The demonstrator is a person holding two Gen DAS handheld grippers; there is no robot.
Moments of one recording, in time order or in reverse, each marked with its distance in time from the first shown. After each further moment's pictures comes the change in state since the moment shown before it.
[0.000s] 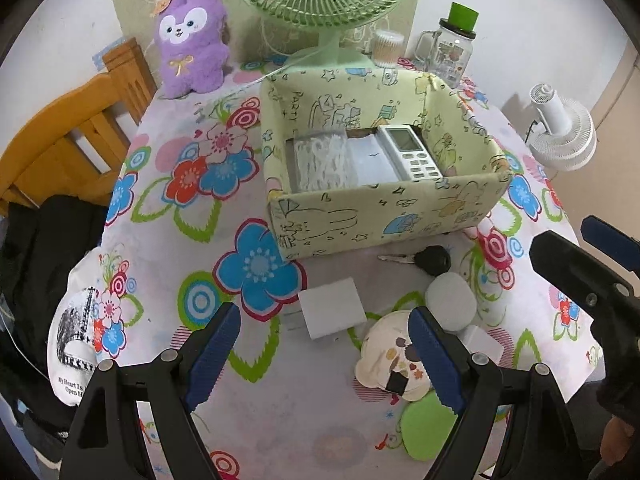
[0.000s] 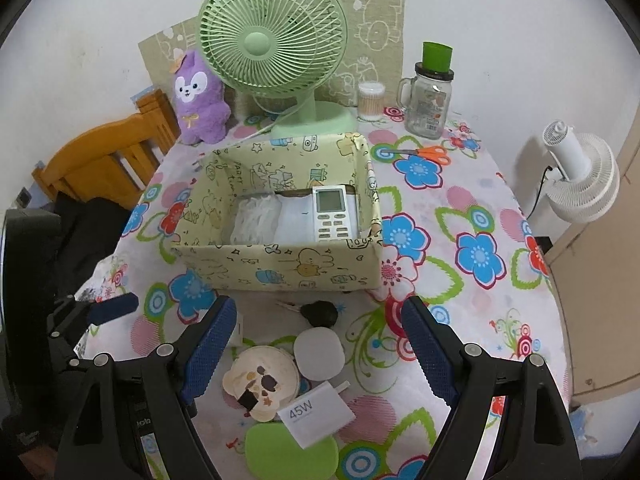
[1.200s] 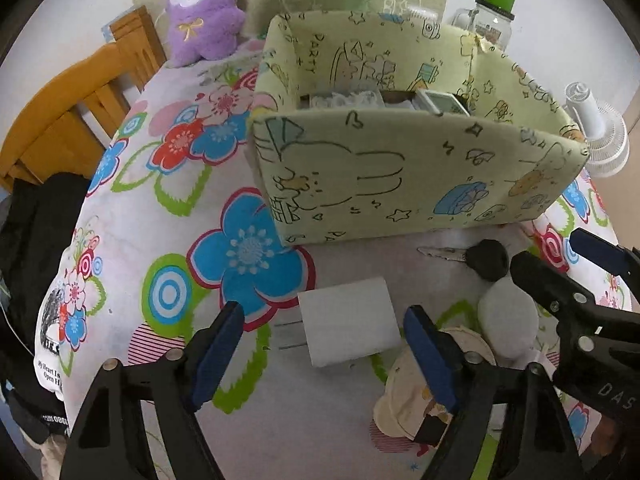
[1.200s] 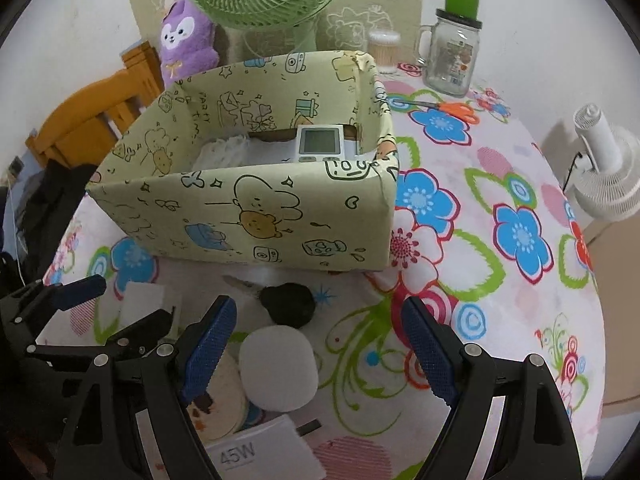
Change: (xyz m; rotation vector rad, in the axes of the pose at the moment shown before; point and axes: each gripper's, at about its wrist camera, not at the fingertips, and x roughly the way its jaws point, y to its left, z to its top) left arm 0.066 -0.001 -0.011 -0.061 0.013 0.070; right arm 0.096 -0.021 -0.022 -0.084 0.078 0.015
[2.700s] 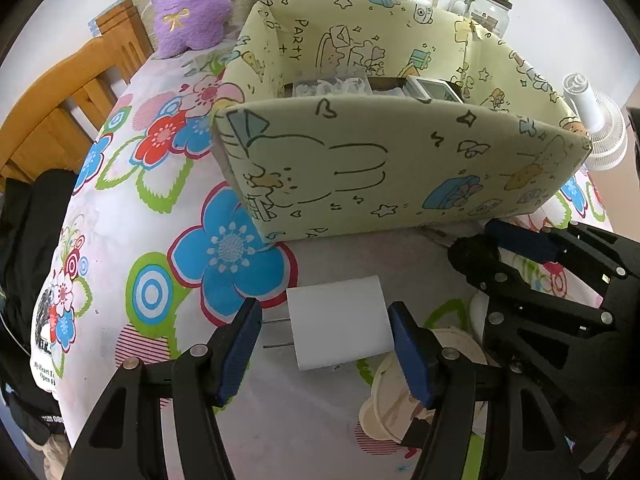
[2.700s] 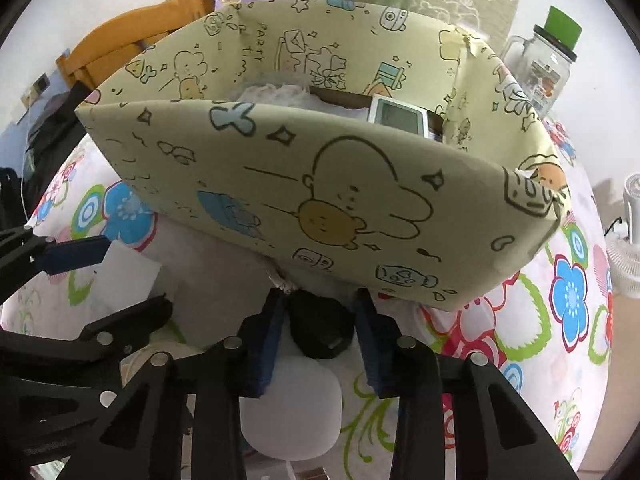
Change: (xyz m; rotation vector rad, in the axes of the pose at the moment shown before) left arm 0.008 -0.006 0.005 0.010 0.044 -0.026; right arm 0.053 0.035 0.010 -0.229 0.088 0.056
